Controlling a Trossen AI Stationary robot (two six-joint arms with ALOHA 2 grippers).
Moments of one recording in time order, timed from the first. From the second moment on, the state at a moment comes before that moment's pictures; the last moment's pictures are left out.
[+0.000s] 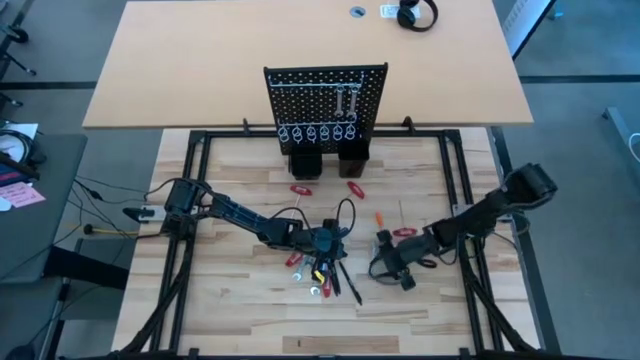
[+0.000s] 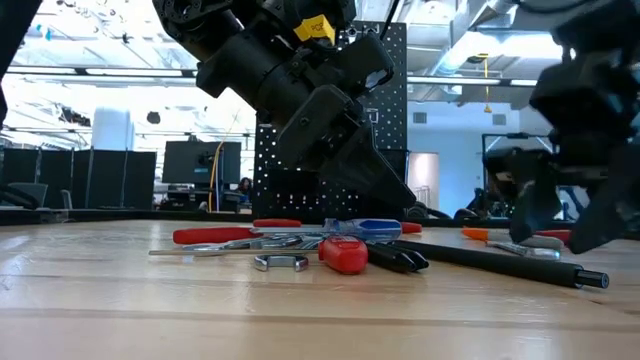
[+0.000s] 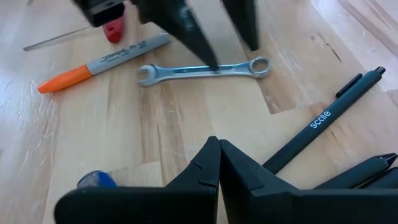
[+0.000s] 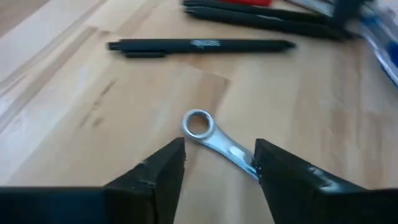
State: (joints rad) left arm -0.18 2.00 1.16 0.24 -0.09 0.14; right arm 0.40 1.50 0.32 0.49 0.03 -0.05
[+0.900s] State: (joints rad) left arm -0.18 2.00 1.16 0.23 -0.09 0.14; right arm 0.34 1.77 0.44 0.52 -0.18 -0.20
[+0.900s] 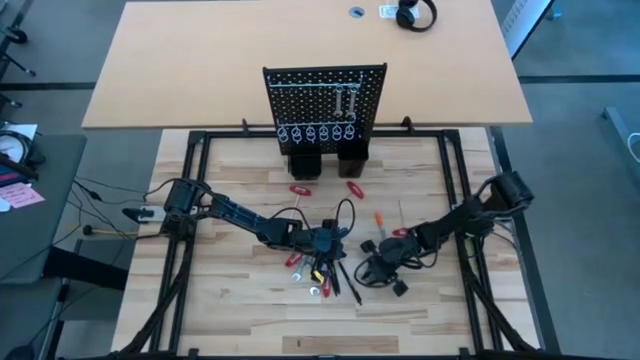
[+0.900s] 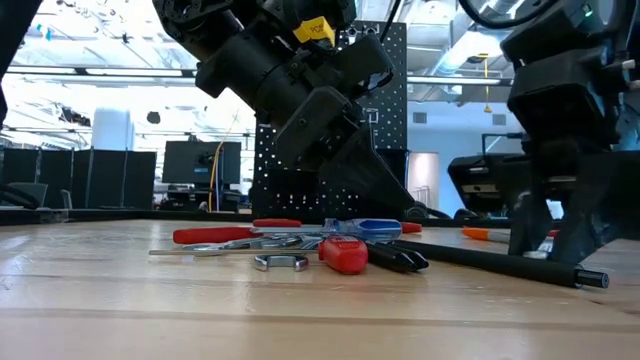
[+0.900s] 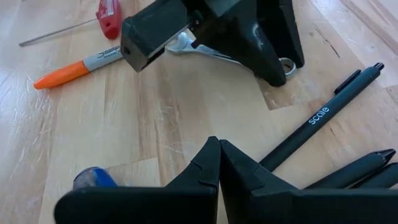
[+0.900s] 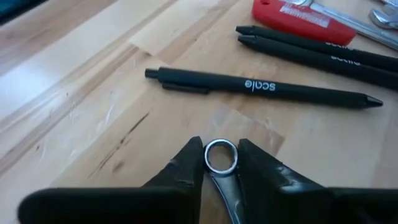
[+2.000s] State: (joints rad) left arm -0.18 2.00 0.96 0.57 0.02 0.13; right arm 0.31 1.50 0.44 0.59 -0.05 -0.15
